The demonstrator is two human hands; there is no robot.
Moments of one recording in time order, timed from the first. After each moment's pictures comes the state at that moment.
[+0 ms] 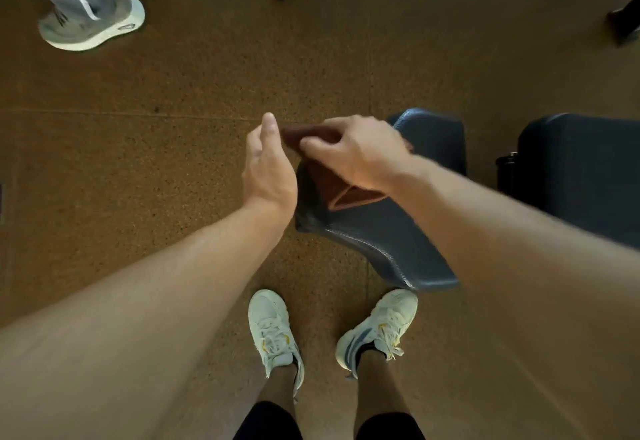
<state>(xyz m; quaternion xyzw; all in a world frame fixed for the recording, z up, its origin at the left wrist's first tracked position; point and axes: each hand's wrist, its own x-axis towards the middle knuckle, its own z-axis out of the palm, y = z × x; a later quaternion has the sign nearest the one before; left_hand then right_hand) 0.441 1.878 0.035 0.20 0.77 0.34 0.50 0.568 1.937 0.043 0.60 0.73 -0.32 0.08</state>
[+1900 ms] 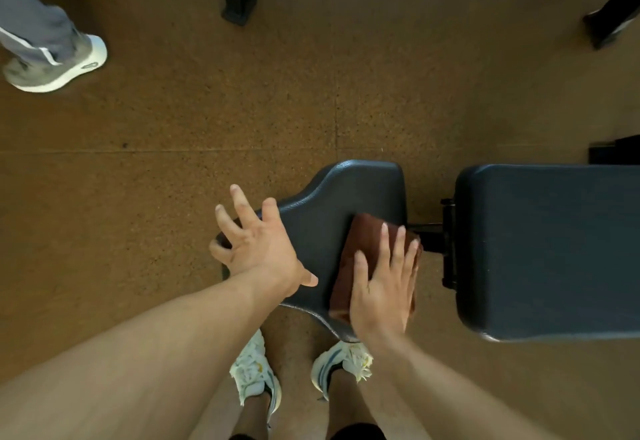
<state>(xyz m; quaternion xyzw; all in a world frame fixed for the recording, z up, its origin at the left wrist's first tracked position) 0.535 1.907 0.039 0.49 0.77 -0.27 0.31 0.690 1.814 -0.022 0.80 0.48 -0.35 -0.04</state>
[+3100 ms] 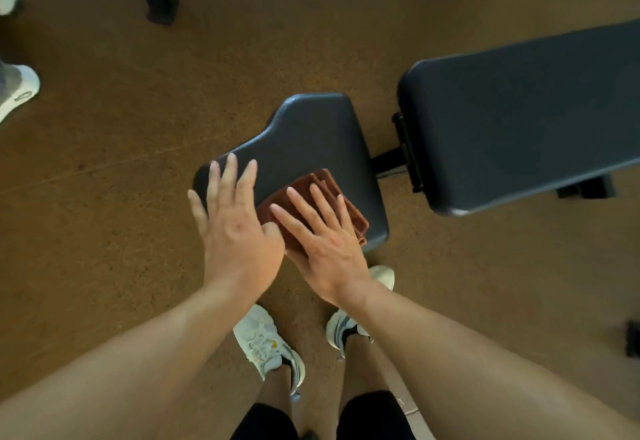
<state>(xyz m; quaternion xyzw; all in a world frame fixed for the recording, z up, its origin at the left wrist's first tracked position) 0.514 1.810 0.061 0.69 0.67 0.05 0.27 0.657 1.744 -0.022 0.62 0.74 -0.23 -0.08</state>
